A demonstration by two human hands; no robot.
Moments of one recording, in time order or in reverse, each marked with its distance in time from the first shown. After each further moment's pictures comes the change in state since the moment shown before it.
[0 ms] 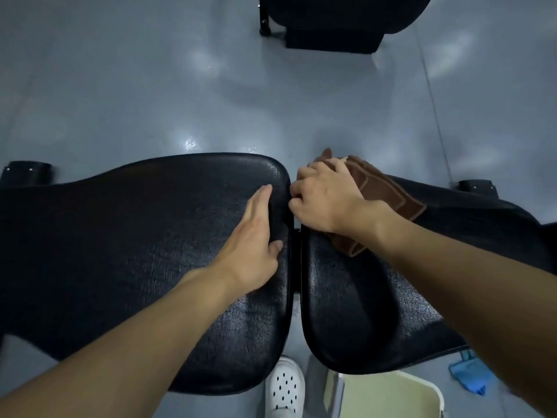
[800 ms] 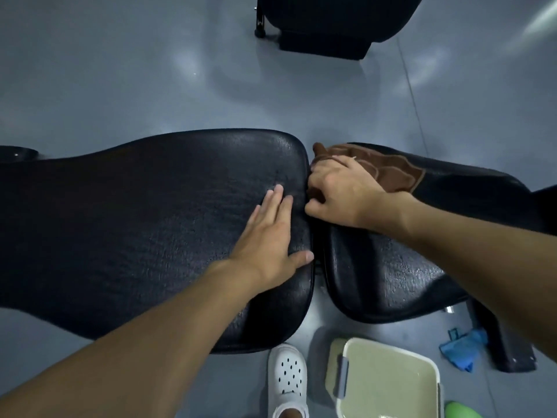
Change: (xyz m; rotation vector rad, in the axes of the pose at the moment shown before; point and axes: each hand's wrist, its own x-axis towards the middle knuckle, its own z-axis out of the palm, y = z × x) left_hand -0.041 -0.034 0.017 0.286 -0.063 0.154; right_hand -0.040 -0.029 0.017 -0.052 0.122 -0.079
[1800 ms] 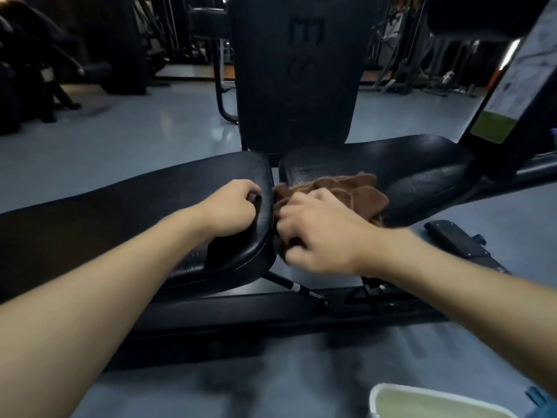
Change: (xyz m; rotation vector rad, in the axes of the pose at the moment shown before) left_hand -0.058 0.018 0.050 -0.046 0.429 0.067; right_hand -0.165 -0.084 0.078 -0.104 0.489 -0.186
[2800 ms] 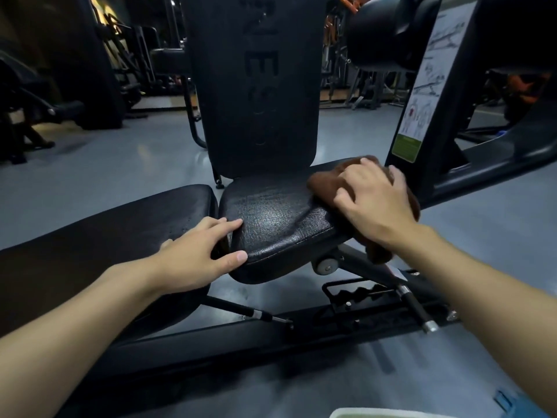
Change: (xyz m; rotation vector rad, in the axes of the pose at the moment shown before) left_hand 0.002 0.025 0.036 0.278 -0.172 0.153; right_hand -0.095 0.157 -0.017 -0.051 0.337 0.682
